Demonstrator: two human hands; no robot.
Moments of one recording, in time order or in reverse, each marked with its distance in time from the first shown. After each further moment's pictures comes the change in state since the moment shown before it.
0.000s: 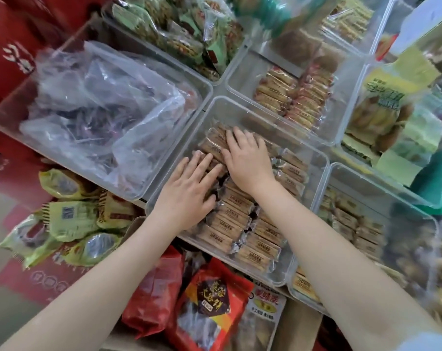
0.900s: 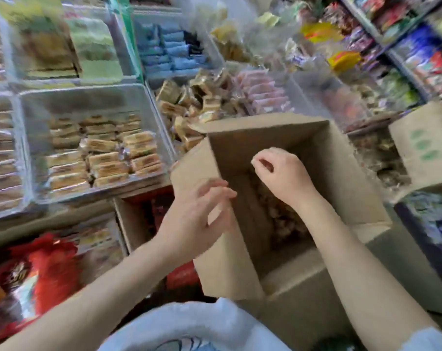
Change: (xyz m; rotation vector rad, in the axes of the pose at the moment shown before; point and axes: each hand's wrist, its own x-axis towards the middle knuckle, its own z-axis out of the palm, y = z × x) left_hand -0.235 0.462 0.005 -0.586 -0.174 0.894; right_hand -0.671 0.179 -0.059 0.315 0.431 0.885
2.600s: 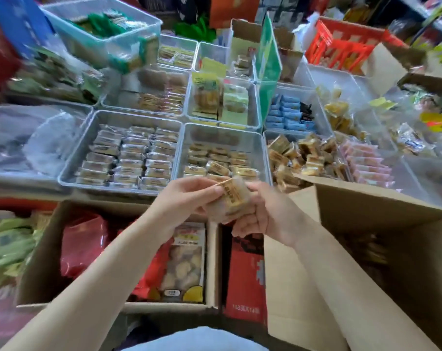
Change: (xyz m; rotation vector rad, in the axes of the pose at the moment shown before) left_hand -0.101 -0.032 -0.160 -0.728 0.452 -0.636; right_hand 0.002 -0.223 0.036 1.127 -0.986 0.217
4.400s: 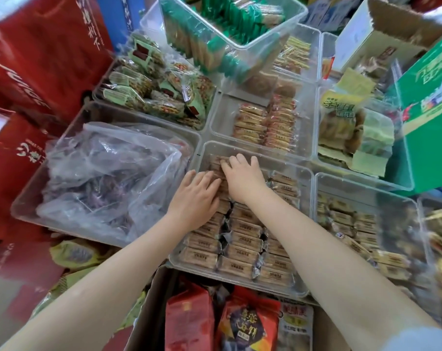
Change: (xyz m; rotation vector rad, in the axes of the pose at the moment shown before) left_hand 0.221 -0.120 -0.366 1.481 0.089 0.189; right_hand 0.483 -0.084 0.205 -2.046 0.188 -0.247
